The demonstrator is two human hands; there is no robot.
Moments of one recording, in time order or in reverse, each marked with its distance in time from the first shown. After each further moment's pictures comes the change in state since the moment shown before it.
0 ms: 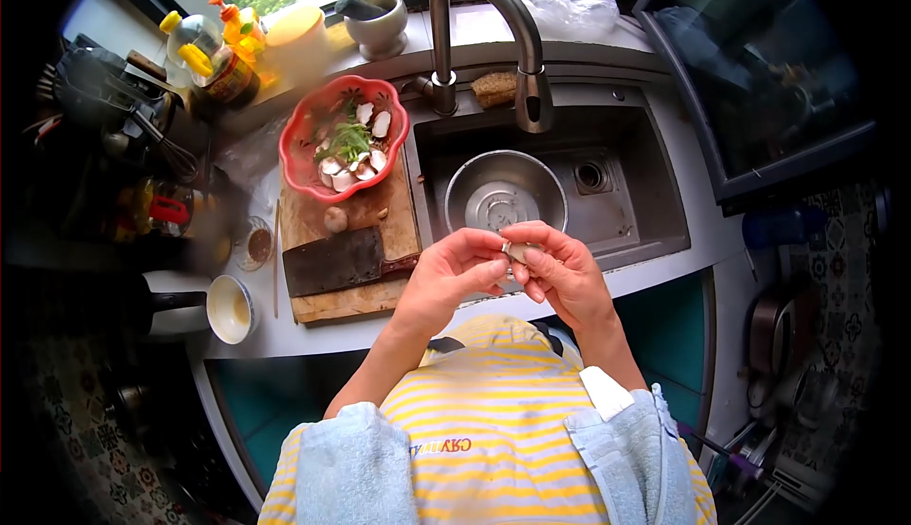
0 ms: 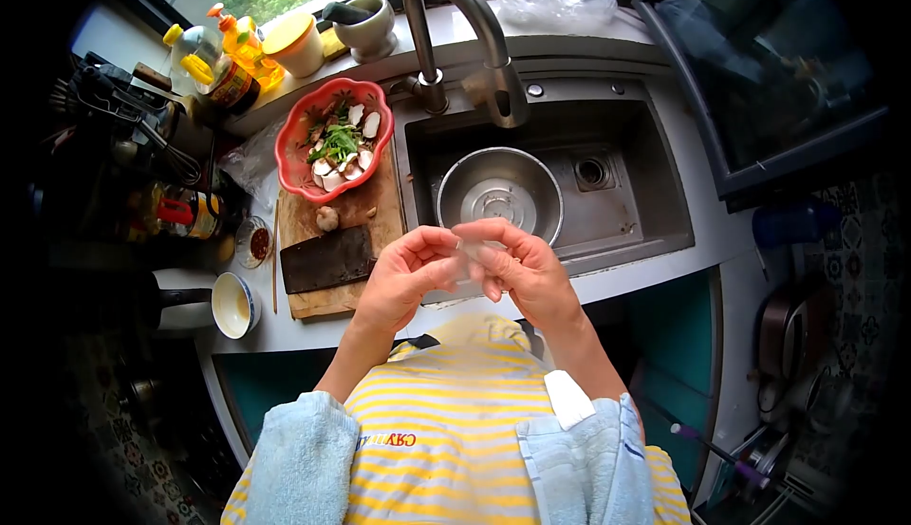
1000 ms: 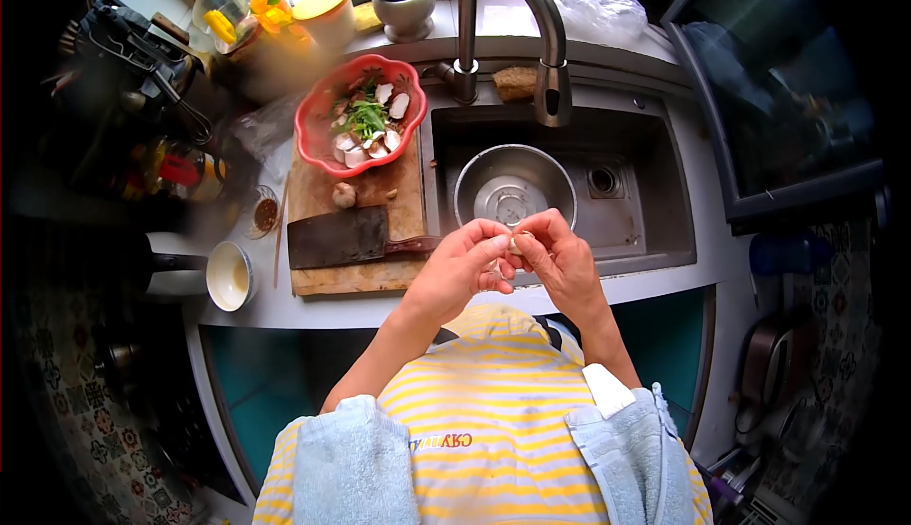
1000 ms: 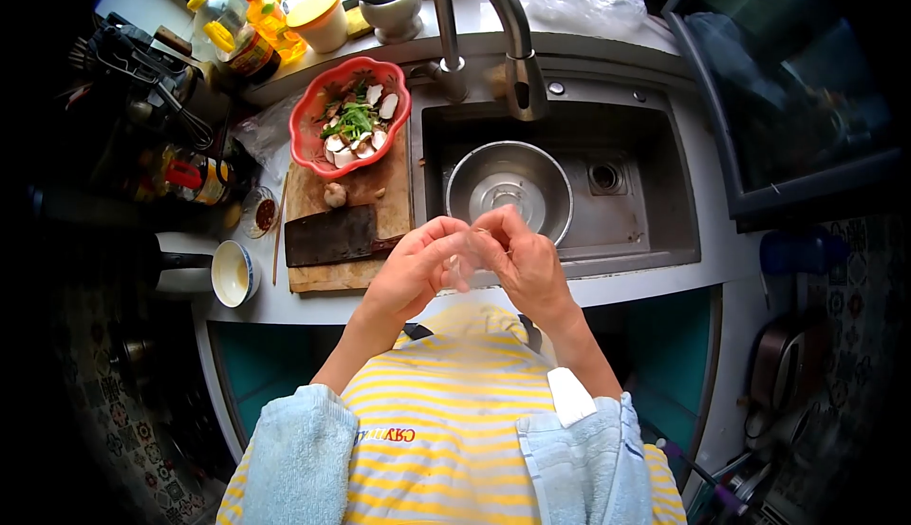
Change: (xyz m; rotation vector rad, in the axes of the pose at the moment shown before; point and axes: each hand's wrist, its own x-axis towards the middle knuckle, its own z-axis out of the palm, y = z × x) left_hand 0.006 -0.016 0.005 -0.130 -0.003 -0.099; right_hand 0.005 0.001 0.004 -0.830 0.167 -0.192
